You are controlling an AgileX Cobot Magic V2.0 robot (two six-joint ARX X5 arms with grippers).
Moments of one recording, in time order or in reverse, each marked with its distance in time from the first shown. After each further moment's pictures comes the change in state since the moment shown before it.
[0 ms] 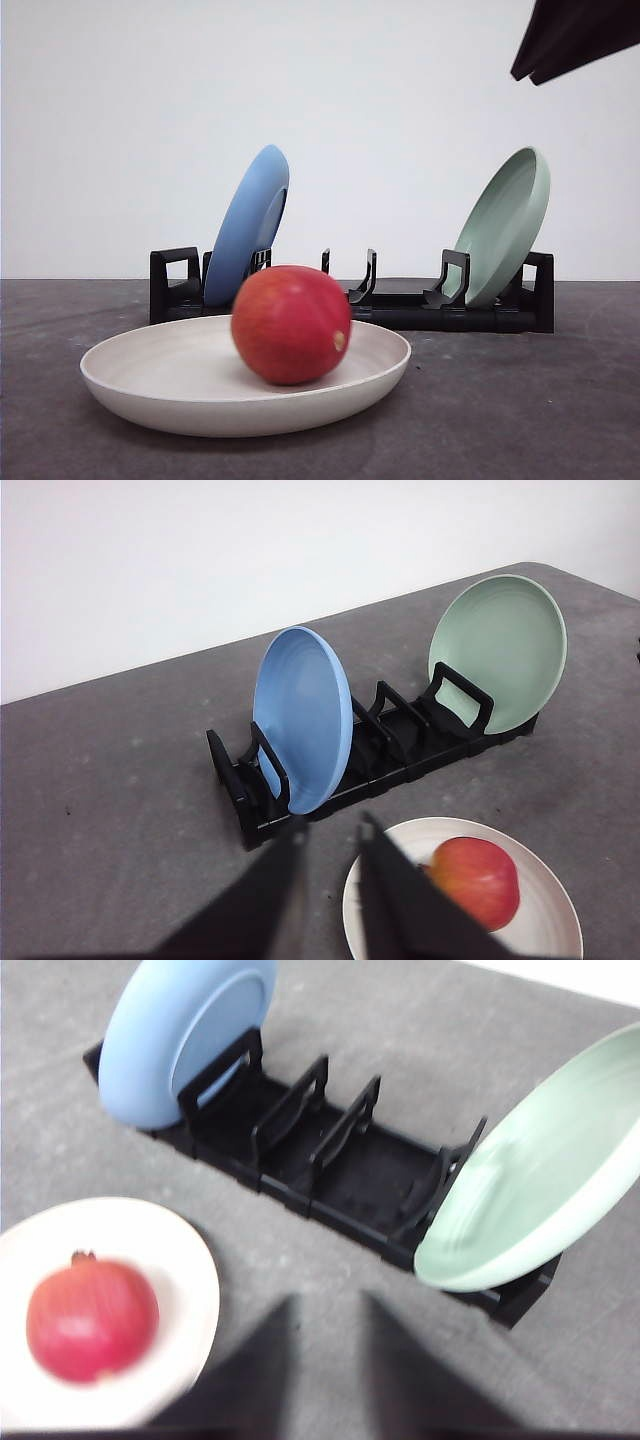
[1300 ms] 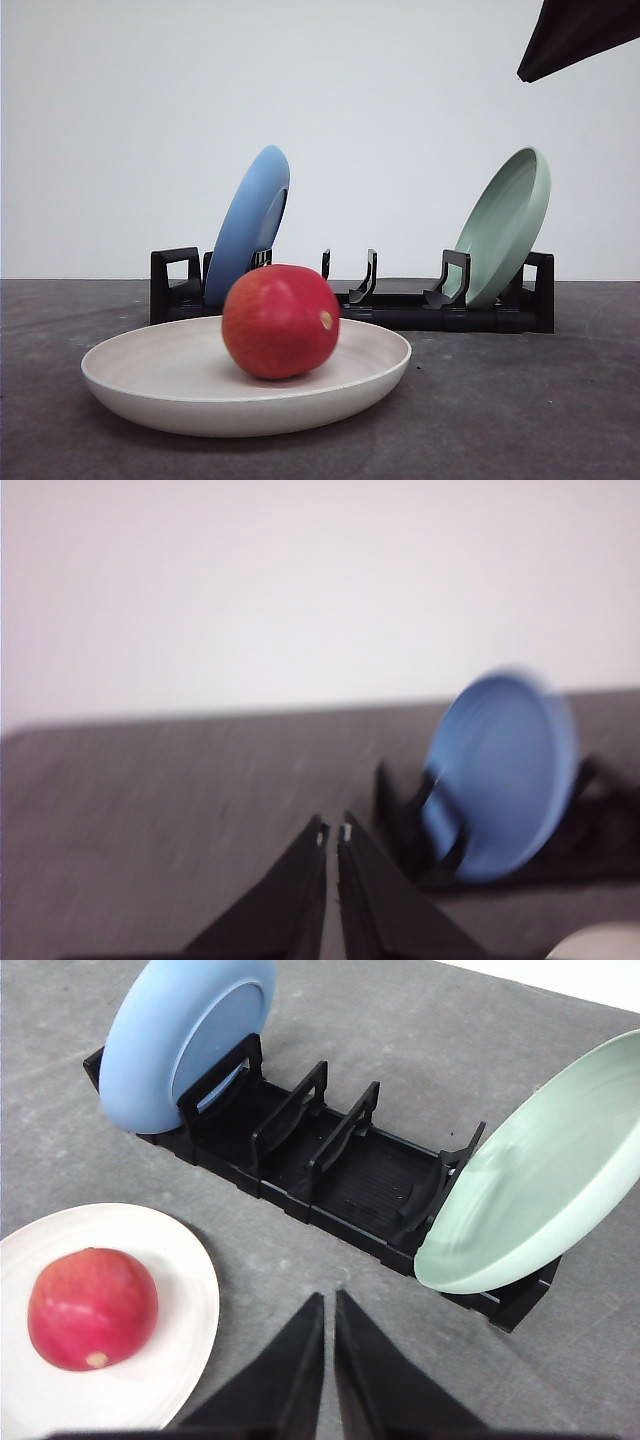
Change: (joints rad) left_arx 0.385 -0.212 -0.516 0.495 0.007 -0.013; right_arx 0.000 0.000 0.000 0.001 0.000 0.000
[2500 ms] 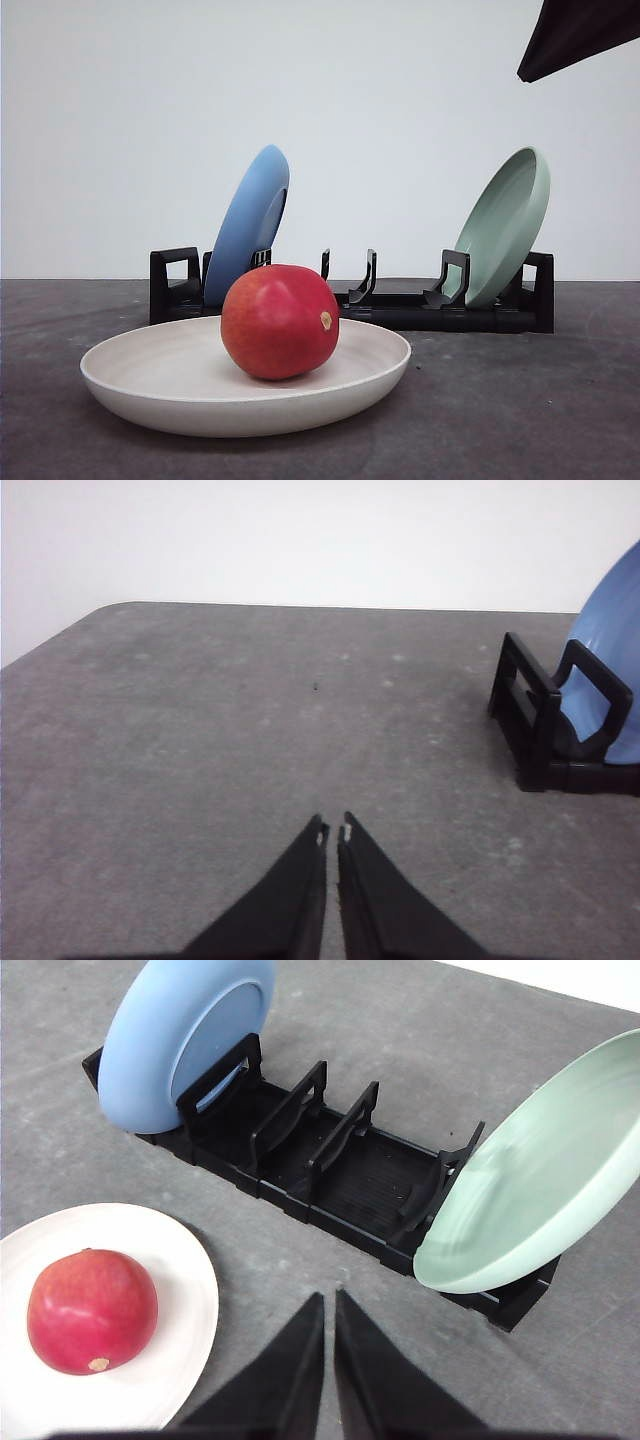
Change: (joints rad) left_arx 0.170 -0.274 -0.404 0.097 0.001 -0.017; right_arx 0.000 0.000 0.000 0.000 0.000 0.000
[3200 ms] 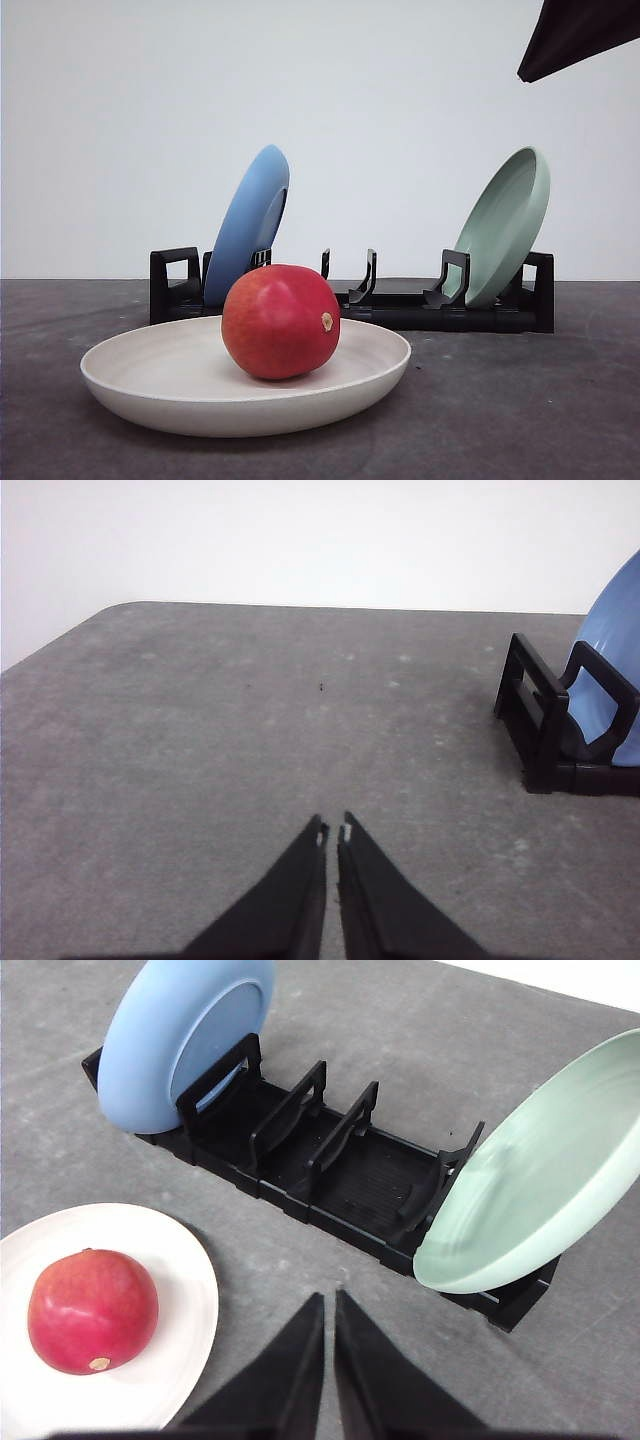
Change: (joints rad) left_arx 0.005 0.000 0.000 0.000 0.000 0.000; right_arx 0.000 0.000 0.000 0.001 0.001 -0.001
